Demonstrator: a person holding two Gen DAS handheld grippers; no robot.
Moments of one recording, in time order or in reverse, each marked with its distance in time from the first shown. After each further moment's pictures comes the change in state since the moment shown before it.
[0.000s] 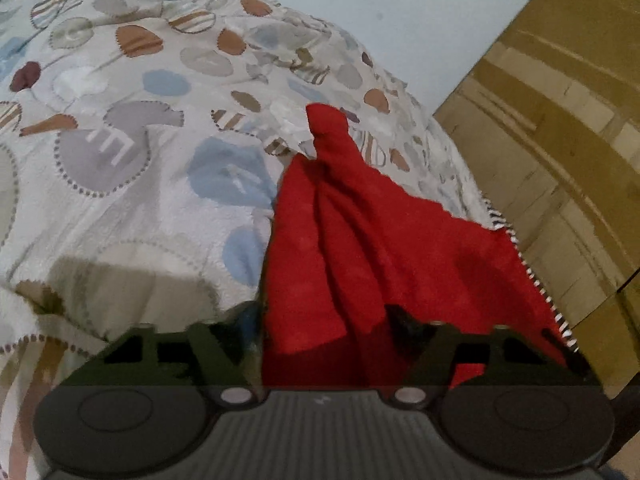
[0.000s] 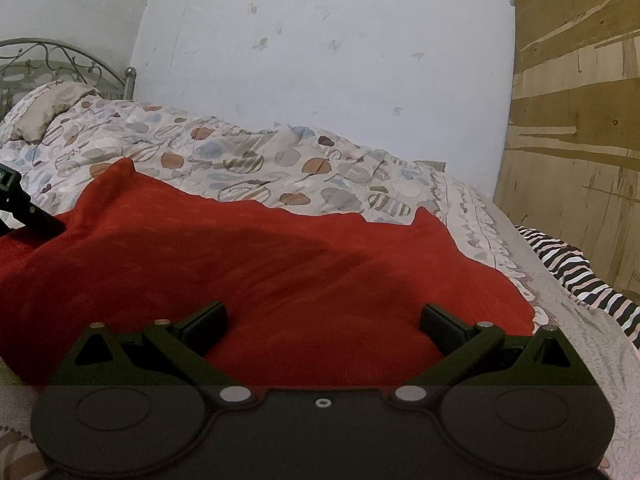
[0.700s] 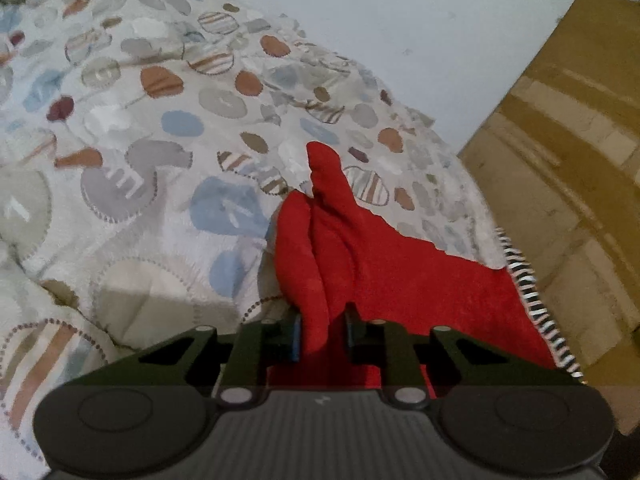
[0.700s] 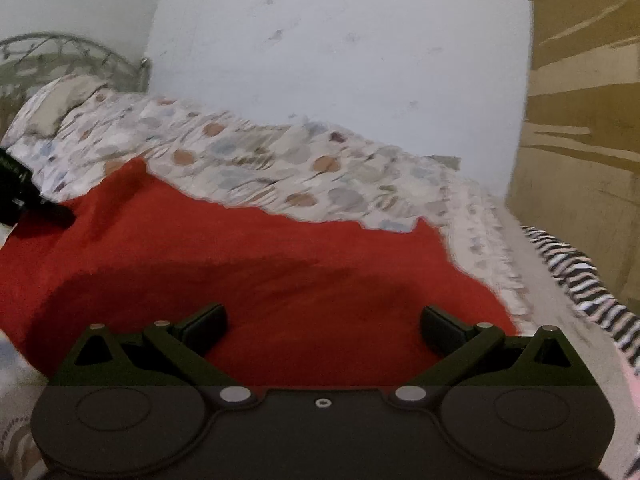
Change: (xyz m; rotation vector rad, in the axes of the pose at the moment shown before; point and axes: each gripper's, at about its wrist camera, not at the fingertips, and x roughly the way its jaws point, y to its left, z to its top) left arm -0.021 -0.056 0.009 -0.040 -0.091 0.160; right arm -0.016 -0.020 0.023 -0.009 0.030 0.032
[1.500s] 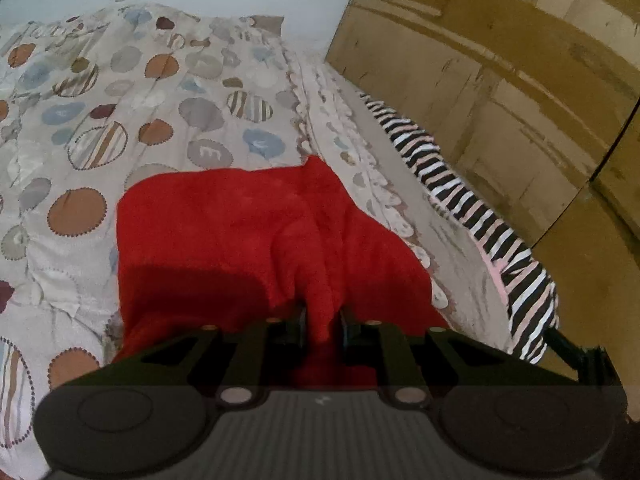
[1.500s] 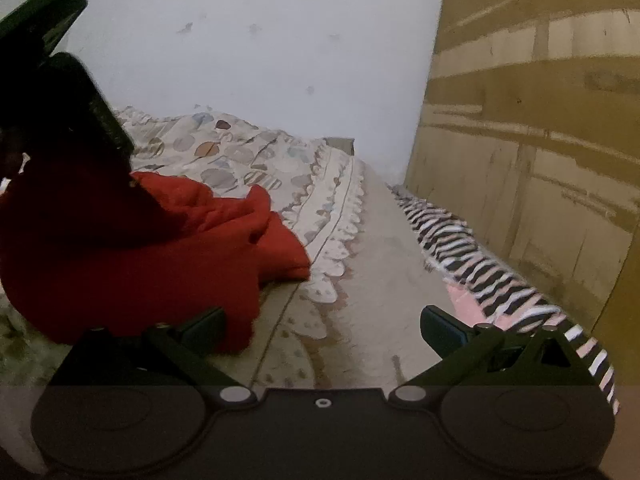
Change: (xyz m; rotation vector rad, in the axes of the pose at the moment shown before) left arm 0.078 -0.221 -0.037 0.368 0.243 -0.184; right arm -0.076 -0.085 -0.034 0.022 0.045 -0.252
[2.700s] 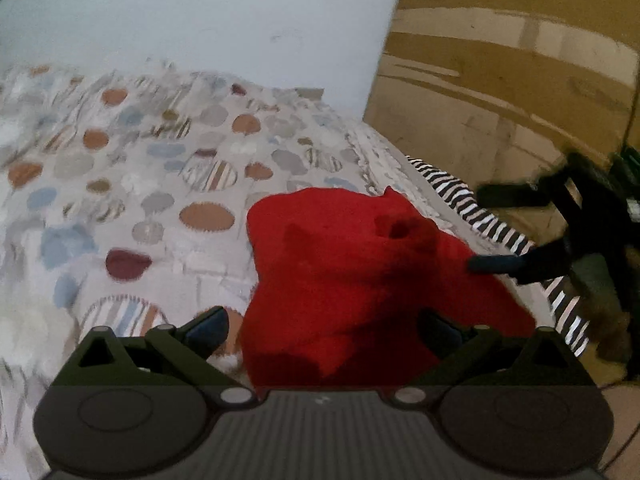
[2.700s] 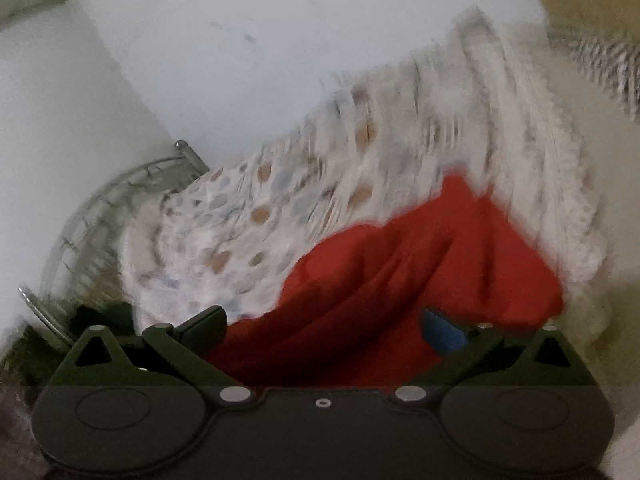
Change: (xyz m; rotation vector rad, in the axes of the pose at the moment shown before) left arm -0.077 0.050 -0.080 0.079 -0.247 0.146; right arm 0.111 -0.018 0.092 0.641 0.349 0.787
